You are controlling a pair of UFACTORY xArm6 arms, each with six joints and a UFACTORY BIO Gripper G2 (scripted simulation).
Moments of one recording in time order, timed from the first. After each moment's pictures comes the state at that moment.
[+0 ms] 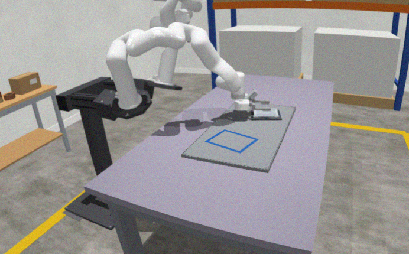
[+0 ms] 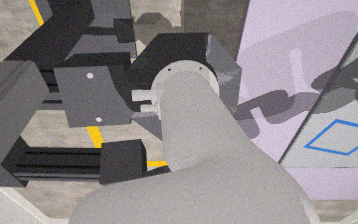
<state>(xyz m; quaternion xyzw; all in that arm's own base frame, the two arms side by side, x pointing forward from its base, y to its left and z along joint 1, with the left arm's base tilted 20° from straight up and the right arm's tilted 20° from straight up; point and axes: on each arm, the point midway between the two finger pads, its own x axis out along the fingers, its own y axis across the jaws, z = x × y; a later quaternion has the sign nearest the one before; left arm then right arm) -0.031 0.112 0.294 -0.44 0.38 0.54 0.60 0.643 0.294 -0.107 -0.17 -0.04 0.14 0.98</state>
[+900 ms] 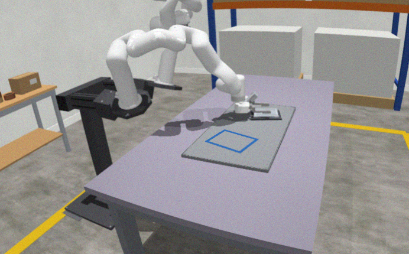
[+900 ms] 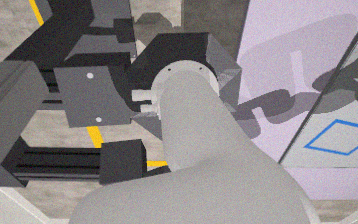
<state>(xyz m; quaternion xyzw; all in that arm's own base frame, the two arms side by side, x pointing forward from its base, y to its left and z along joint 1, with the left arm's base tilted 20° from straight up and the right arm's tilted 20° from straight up) -0.031 0.112 0.294 -0.44 0.38 0.54 0.60 0.644 0.289 -0.121 -0.17 -0.04 0.14 0.98</state>
